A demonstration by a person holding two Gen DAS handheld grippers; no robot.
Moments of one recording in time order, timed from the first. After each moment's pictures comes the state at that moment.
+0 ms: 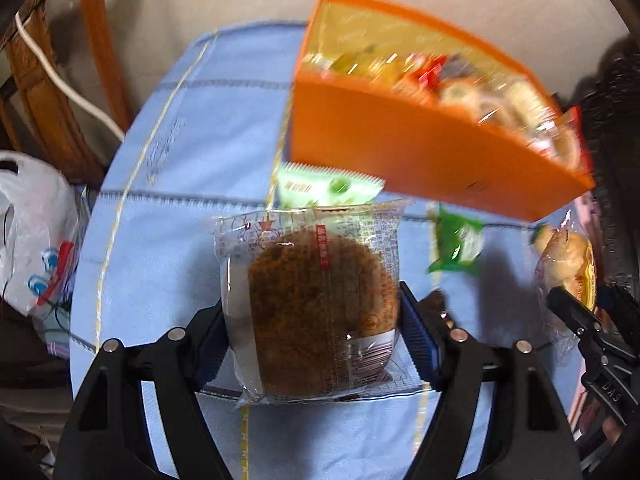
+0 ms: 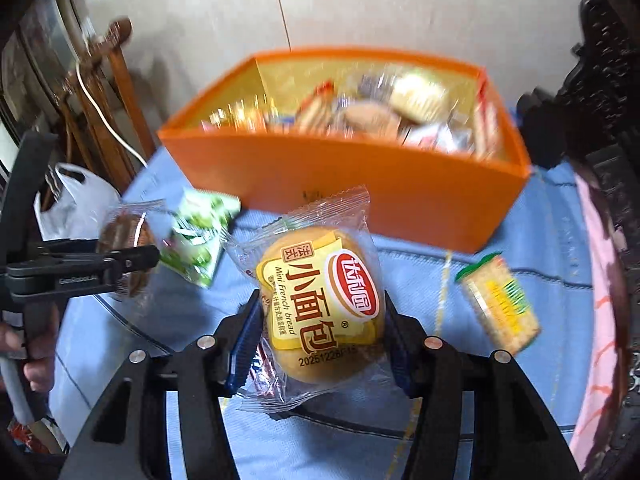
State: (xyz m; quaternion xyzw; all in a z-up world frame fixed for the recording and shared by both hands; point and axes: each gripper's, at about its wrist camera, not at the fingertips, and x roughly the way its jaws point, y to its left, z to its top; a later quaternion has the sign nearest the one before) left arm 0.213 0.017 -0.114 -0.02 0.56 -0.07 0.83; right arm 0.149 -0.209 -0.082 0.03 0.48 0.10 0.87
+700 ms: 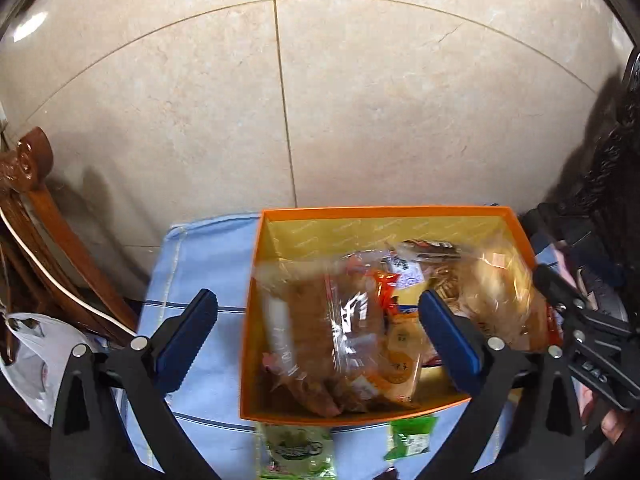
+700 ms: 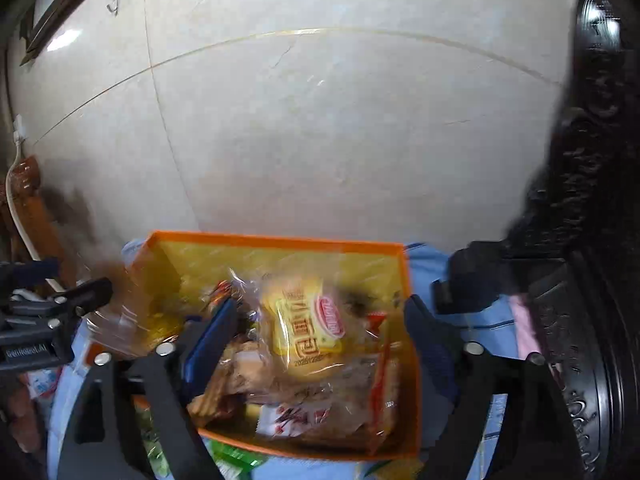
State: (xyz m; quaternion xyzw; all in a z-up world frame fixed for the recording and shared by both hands) left arm 0.336 -0.059 0.002 0.06 0.42 -0.07 0.90; right arm 0.287 -0.259 -0.009 0.02 0.36 -0.02 0.93
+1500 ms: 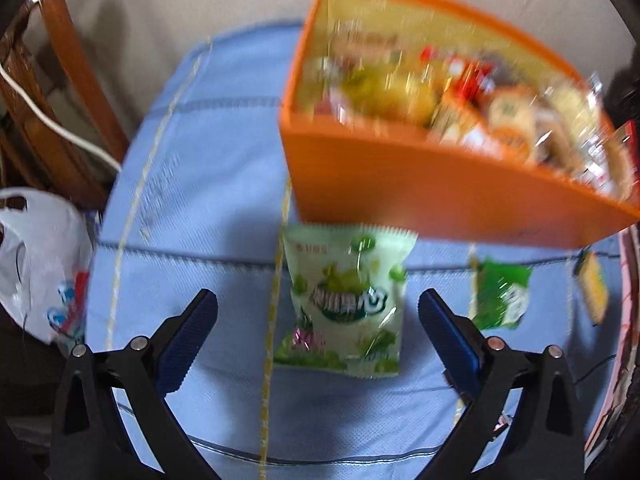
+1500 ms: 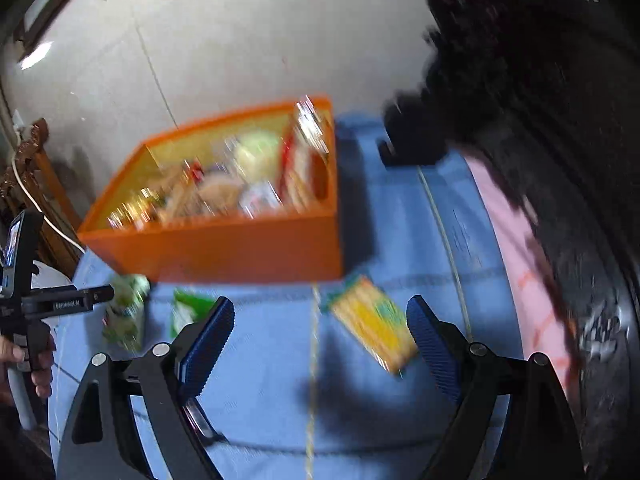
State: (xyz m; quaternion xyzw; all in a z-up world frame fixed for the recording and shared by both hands) left arm 0.268 0.004 -0.149 0.03 0.59 -0.02 0.81; right arm 0.137 -0.311 -0.090 0.10 0.46 -0.05 0.88
